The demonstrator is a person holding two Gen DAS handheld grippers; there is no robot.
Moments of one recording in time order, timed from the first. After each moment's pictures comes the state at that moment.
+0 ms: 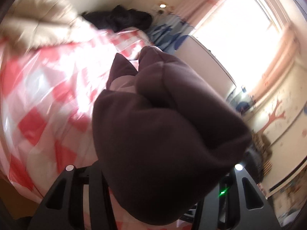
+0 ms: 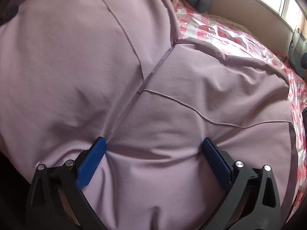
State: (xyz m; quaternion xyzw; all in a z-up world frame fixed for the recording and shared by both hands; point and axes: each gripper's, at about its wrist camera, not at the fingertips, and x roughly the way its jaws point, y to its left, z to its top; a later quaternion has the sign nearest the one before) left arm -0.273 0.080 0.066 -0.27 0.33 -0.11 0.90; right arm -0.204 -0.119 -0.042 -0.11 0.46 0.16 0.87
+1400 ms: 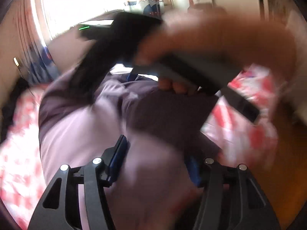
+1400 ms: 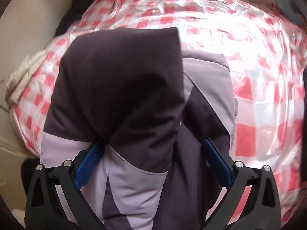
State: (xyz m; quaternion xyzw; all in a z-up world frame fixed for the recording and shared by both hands) left arm -0.313 -0.286 0.061 0.19 0.34 -0.35 0.85; right arm -0.108 -0.395 0.018 0.07 0.55 0.15 0.82
